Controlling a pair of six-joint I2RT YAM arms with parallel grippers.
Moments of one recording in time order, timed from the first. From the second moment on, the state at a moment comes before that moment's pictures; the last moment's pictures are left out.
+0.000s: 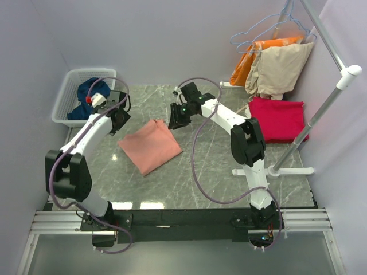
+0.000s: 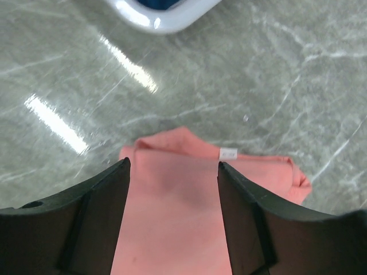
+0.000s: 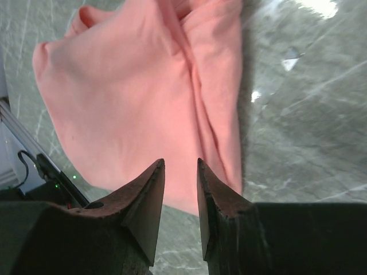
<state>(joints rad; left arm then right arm) -0.20 1.58 1.27 -0.70 -0.51 -1.02 0.54 2.23 1.91 -0.64 -0.48 0.39</state>
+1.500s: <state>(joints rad) -0.20 1.87 1.28 -0.68 -0.40 -0.96 0.59 2.42 2.04 -0.69 -0.55 0.34</state>
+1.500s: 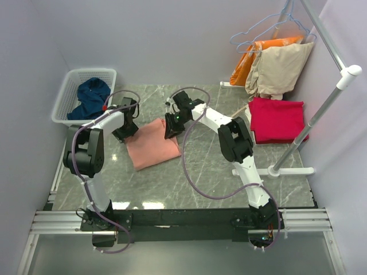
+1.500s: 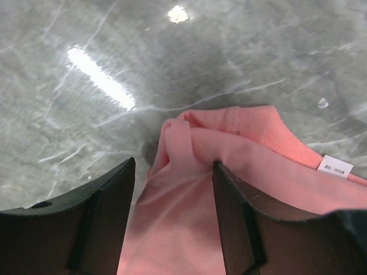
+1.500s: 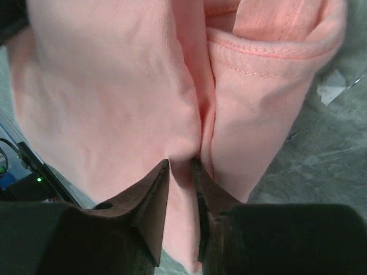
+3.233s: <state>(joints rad) -0.20 1.91 1.38 -0.56 -0.25 -0.71 0.61 2.36 2.03 -0.70 -0.27 0.38</state>
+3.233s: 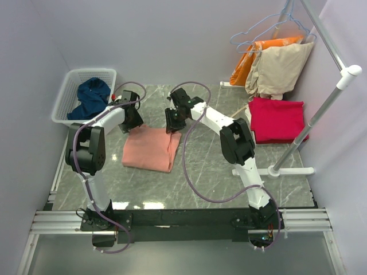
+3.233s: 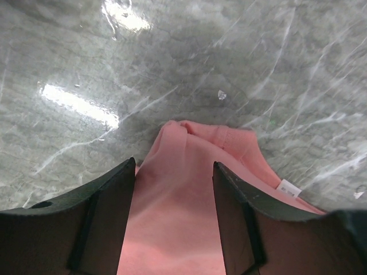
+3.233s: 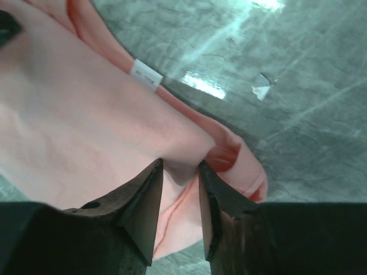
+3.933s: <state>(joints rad) -0.20 1.96 1.37 -0.55 -0.20 -0.69 0.62 2.29 1.93 -0.62 -0.33 0.43</state>
